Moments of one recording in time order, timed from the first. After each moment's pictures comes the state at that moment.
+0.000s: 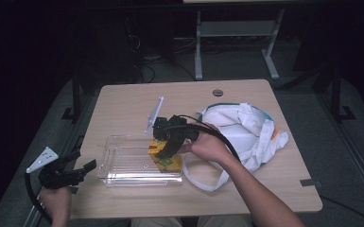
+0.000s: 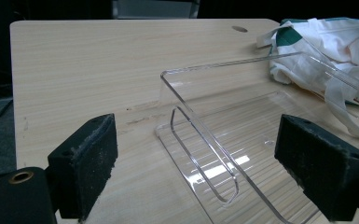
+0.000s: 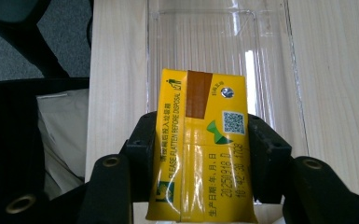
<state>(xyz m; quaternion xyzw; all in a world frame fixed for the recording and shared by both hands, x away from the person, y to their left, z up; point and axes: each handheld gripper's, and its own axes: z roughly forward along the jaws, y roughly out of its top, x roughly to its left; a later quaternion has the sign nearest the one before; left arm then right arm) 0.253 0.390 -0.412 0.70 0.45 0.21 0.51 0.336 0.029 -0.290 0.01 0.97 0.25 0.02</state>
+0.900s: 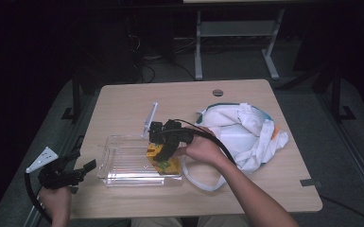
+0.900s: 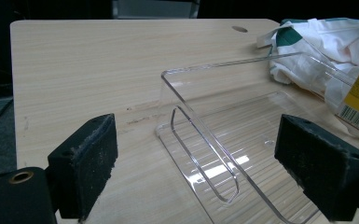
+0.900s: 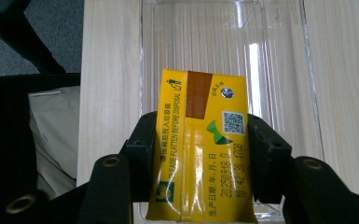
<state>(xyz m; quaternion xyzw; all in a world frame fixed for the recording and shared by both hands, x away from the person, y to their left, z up) 0.253 0.390 -0.412 0.70 0.46 0.21 0.51 0.341 0.043 -0.311 0.02 0.97 0.23 0.01</state>
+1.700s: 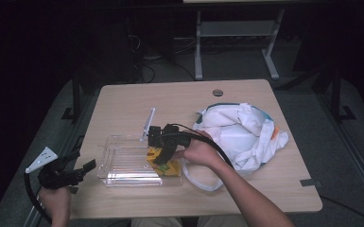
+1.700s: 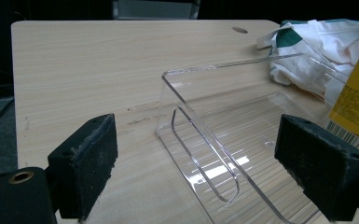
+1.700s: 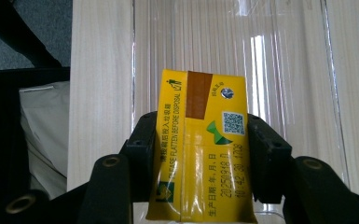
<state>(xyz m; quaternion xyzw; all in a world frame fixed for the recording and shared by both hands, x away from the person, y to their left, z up) 0.252 0.392 -0.412 0.70 0.45 0.21 0.51 0.344 0.050 -0.331 0.02 0.98 0.22 0.01</state>
